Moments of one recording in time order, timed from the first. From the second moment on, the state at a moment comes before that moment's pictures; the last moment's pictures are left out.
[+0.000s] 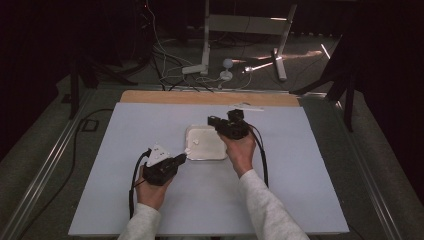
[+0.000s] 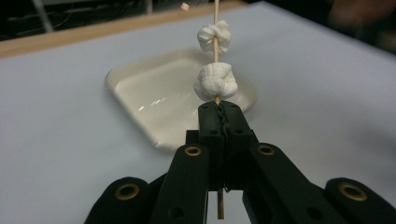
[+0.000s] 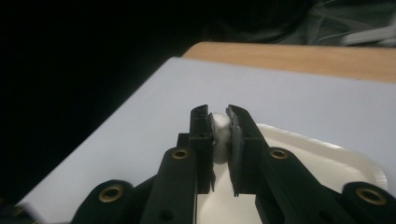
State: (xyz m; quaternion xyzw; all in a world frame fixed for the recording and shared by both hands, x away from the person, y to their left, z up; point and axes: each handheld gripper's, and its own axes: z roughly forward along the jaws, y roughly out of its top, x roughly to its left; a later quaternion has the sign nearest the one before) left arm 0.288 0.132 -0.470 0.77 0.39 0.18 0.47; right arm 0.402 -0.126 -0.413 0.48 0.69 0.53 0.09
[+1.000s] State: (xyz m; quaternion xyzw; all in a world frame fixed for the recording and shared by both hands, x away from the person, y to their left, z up) left arm 0.294 0.138 -0.472 0.74 0.42 0.17 0.49; right arm 0.410 -0.137 -0.460 0.48 0.75 0.45 0.07
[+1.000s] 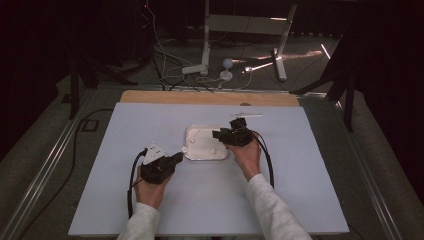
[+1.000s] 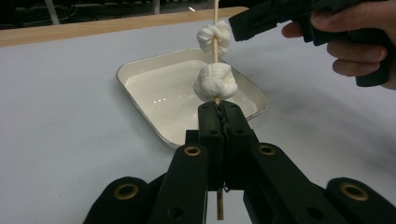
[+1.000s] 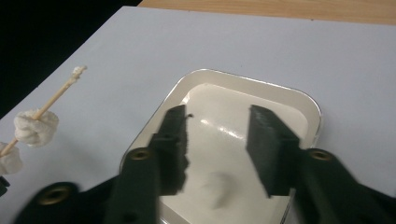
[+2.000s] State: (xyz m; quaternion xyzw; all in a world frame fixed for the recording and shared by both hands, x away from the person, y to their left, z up) left arm 0.294 0.135 -0.474 0.75 0.40 0.17 0.50; right arm 0.384 -0.098 -0.454 0.41 0.73 0.54 -0.10
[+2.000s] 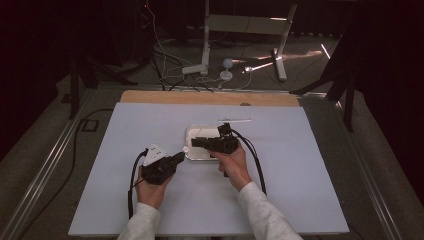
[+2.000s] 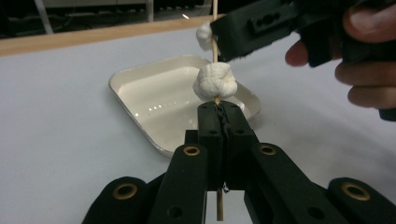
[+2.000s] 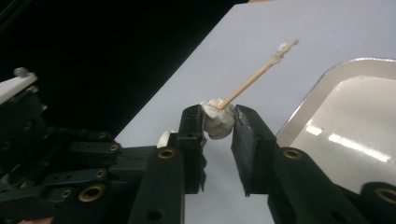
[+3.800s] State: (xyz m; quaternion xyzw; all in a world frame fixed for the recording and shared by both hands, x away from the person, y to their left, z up) left arm 0.291 0.129 -0.499 0.80 0.39 0.20 0.41; right arm 0.391 -0.102 -0.412 0.44 0.67 0.60 0.01
